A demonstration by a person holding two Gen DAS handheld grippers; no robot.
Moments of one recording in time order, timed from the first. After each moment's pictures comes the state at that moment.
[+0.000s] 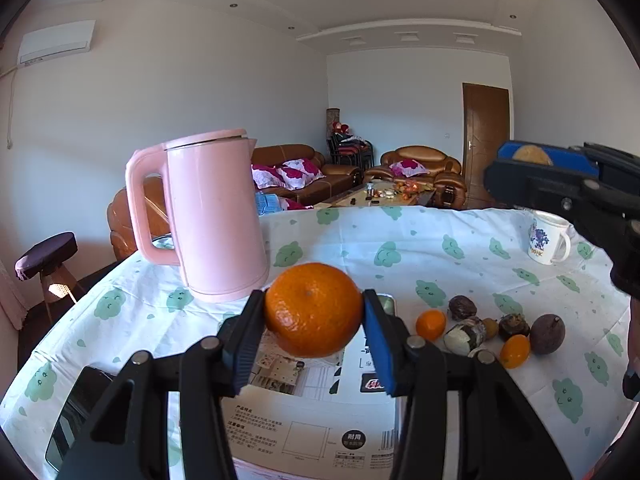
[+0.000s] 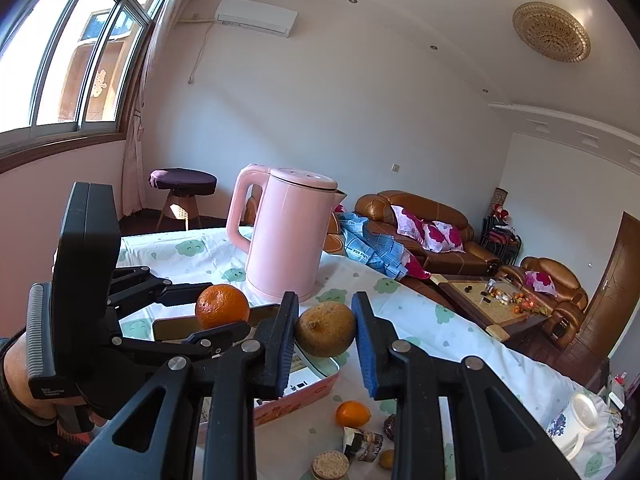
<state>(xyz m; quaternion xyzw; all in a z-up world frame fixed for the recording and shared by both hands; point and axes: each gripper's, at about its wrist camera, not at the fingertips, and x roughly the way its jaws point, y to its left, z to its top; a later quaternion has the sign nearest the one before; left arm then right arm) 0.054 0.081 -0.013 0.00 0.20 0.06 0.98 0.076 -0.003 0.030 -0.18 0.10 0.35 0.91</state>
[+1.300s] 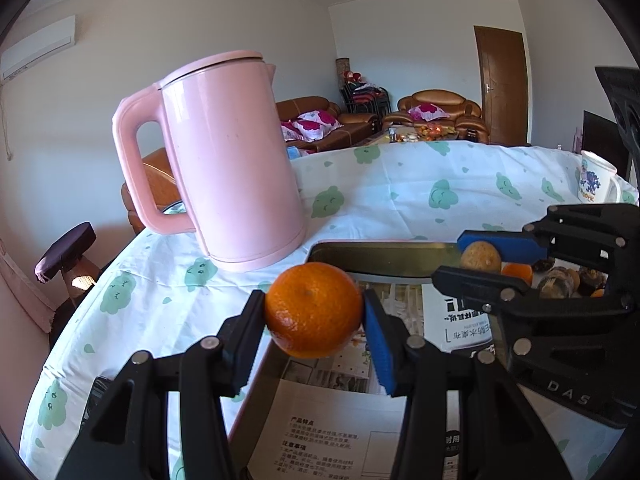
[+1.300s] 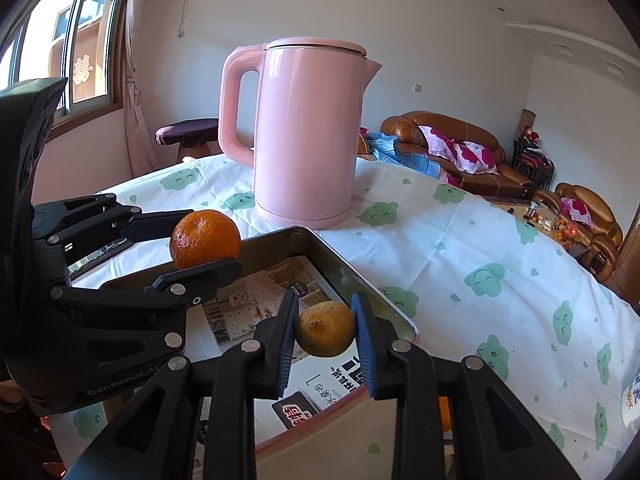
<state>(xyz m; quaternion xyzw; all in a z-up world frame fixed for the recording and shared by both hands) 0.110 0.117 -0.051 0.05 0.29 0.09 0.95 0.159 0.065 -0.059 -0.17 0.25 0.37 0.88</state>
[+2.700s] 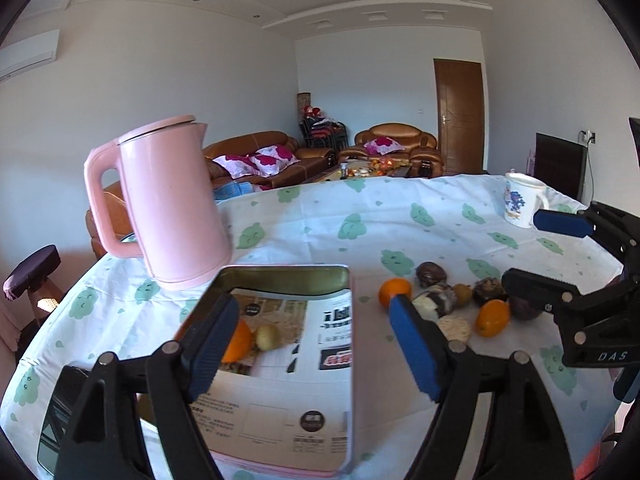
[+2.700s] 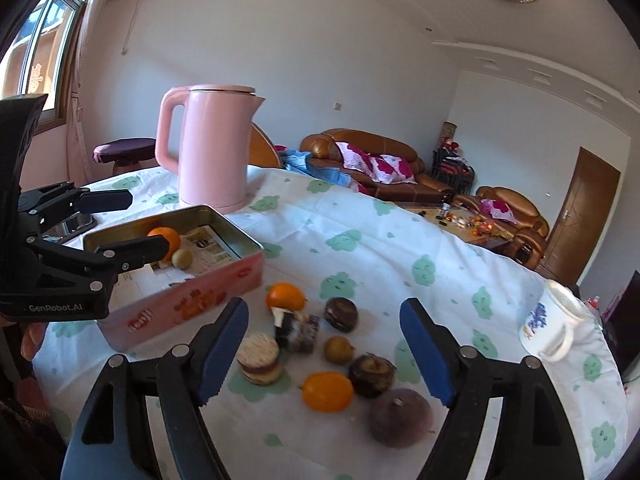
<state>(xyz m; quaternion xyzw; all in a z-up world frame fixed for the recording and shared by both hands) 0.055 0.037 -0.028 0.04 0.23 0.00 0.97 0.089 -0.082 -0.037 -0.16 0.20 0.22 0.94</state>
